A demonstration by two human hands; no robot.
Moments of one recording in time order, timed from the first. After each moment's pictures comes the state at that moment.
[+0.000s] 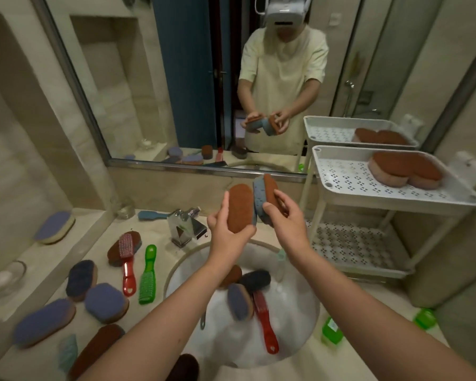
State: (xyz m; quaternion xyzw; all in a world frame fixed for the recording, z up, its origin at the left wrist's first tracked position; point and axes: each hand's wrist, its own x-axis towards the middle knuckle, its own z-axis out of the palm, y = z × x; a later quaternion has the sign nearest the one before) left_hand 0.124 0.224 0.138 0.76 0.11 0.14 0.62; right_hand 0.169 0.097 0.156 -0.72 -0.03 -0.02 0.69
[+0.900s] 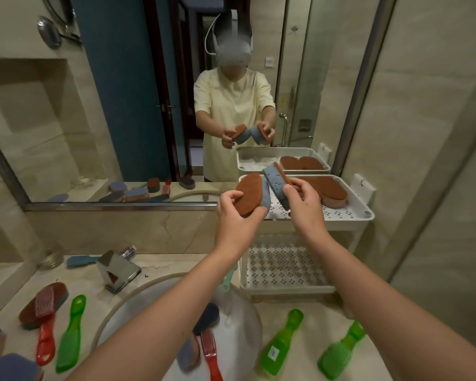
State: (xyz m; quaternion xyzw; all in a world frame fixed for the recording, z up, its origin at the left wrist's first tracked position) left_hand 0.186 0.069 0.223 0.77 0.01 0.17 0.61; right_hand 0.215 -0.072 0.241 -0.77 -0.01 -0.19 0.61
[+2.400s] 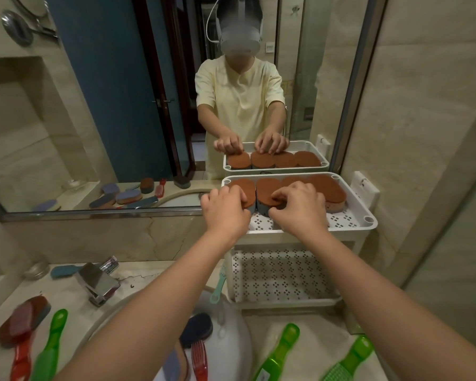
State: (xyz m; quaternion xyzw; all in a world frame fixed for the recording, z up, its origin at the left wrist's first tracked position) left_hand 0.276 0.039 0.221 0.96 0.03 0.22 0.17; right_hand 0.283 -0.116 0.225 -0.96 -0.04 -0.19 0.19
